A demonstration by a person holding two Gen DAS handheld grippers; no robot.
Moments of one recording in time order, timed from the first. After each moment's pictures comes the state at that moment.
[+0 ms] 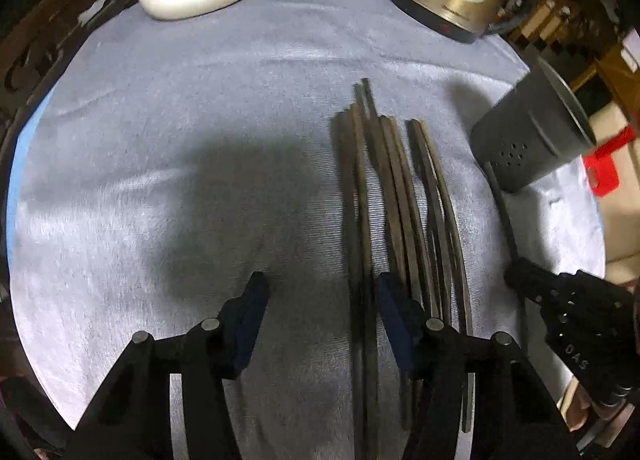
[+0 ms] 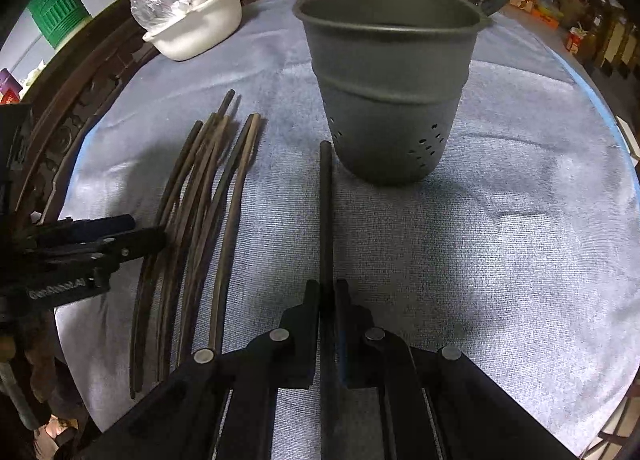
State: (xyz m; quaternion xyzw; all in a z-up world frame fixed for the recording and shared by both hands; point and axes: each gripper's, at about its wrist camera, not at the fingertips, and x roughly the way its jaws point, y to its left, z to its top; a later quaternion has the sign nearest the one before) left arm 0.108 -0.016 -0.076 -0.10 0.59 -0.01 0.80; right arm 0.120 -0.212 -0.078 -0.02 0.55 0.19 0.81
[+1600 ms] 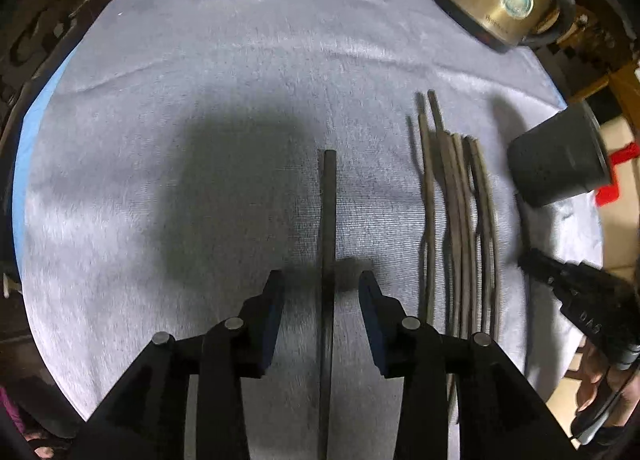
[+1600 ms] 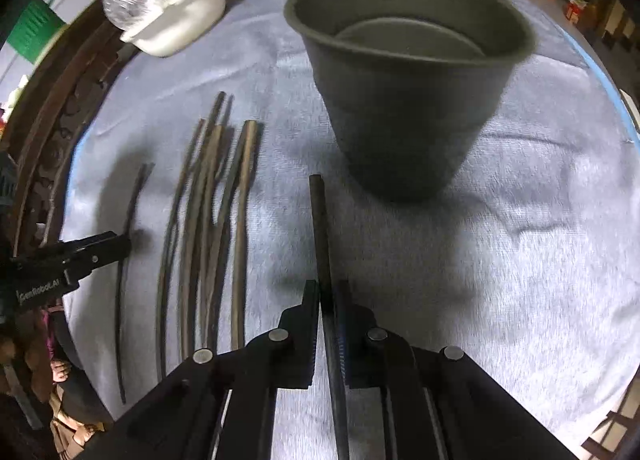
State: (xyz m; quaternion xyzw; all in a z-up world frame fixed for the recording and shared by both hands) left arm 0.110 0.046 -0.066 -0.11 0.63 -0.01 0.77; right arm 0.160 -0.187 -0.081 0.00 0.60 0.17 0.78
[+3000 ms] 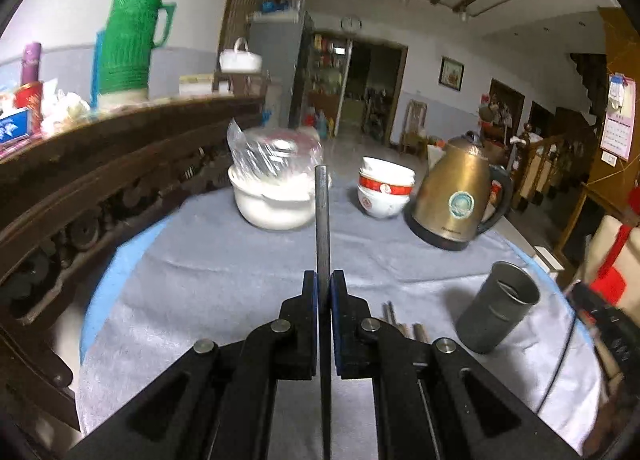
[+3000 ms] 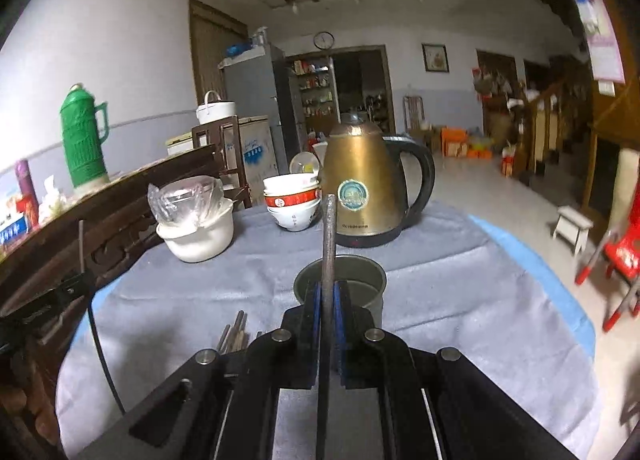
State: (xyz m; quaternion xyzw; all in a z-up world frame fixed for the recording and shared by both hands) left arm 0.039 0.046 0.029 -0.09 0.23 0.08 0.97; right arm 0.056 -0.214 0.025 0.03 0.20 0.11 0.97
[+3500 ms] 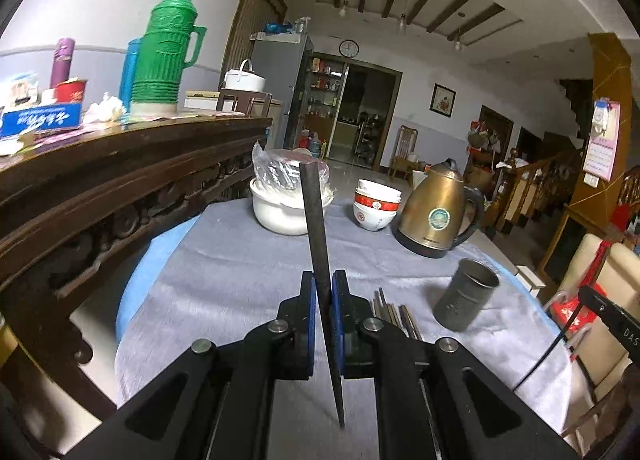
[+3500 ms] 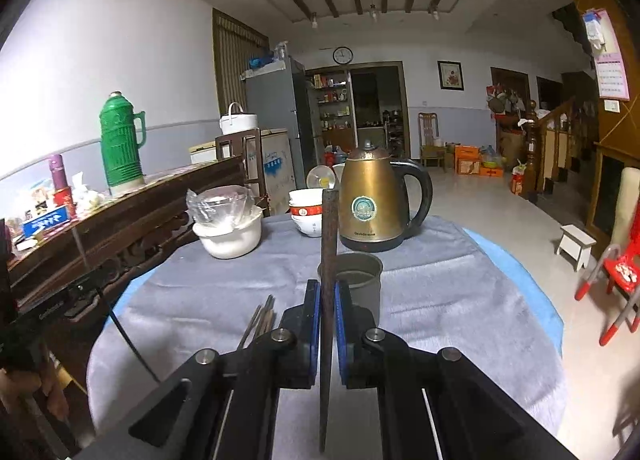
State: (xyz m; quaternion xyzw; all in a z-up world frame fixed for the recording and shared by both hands) left arm -0.066 0.066 0.047 -0.12 0.20 0.05 0.97; right arm -0.042 -0.239 0.051 0.04 0.19 0.14 0.97
